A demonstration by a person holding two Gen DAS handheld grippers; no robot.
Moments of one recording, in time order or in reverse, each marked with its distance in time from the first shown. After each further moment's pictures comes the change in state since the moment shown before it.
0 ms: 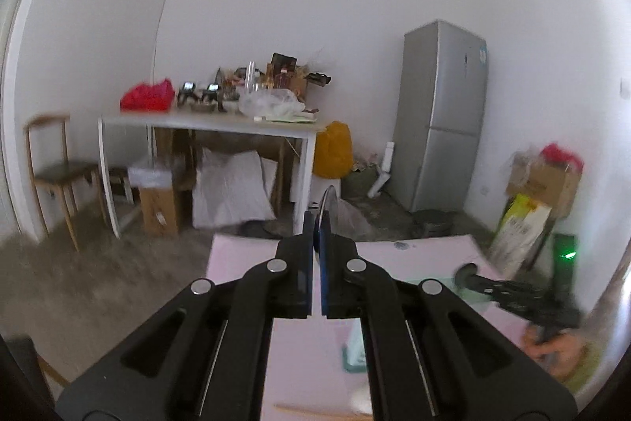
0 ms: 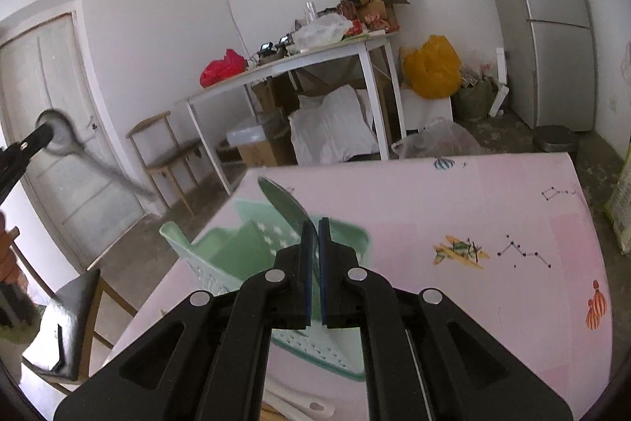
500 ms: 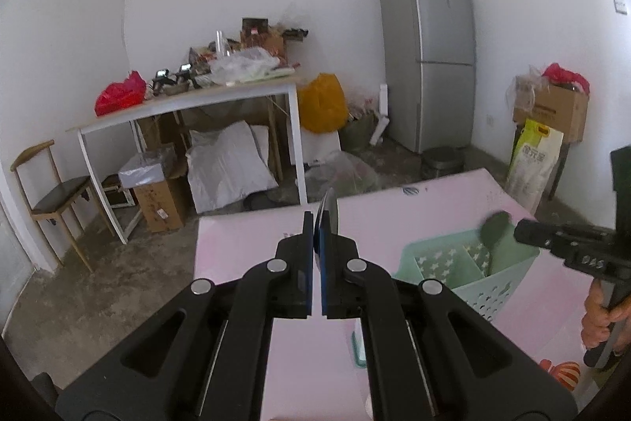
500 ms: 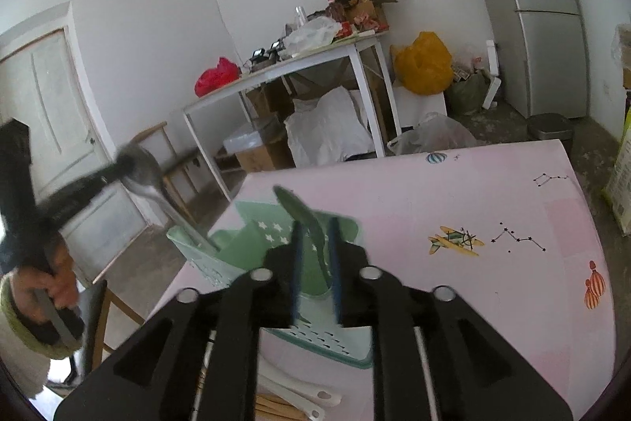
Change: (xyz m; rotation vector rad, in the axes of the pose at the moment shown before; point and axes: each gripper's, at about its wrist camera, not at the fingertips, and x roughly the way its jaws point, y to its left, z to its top) left arm 0.094 -0.041 -0.032 0.162 0.175 -0.004; right arm -0.016 -0.004 -0.003 0.058 -0.024 -0.006
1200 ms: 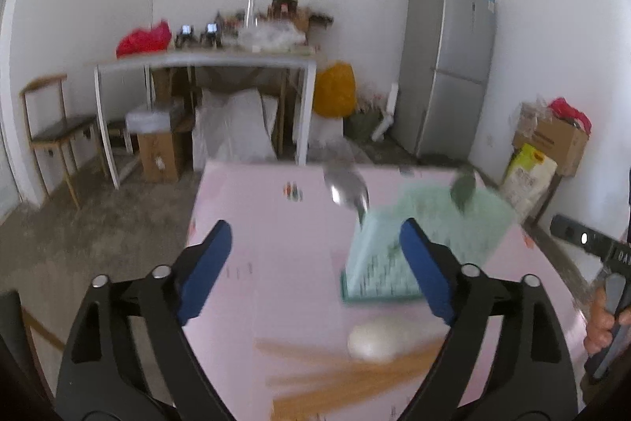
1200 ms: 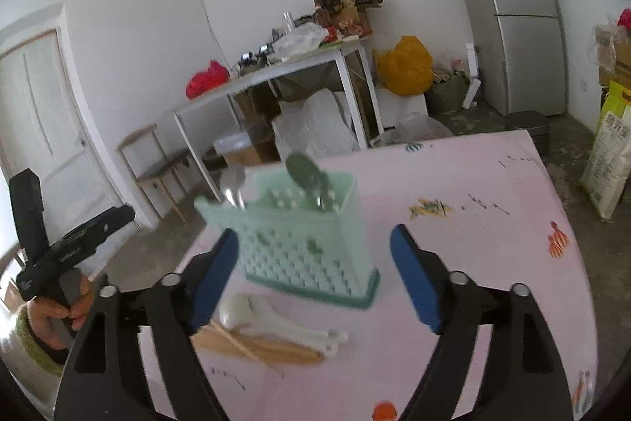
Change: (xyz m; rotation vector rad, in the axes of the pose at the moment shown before) left arm -0.057 0.025 -0.077 -0.199 0.055 -0.027; right arm -0.064 0.026 -0.037 -0.007 0.008 -0.090
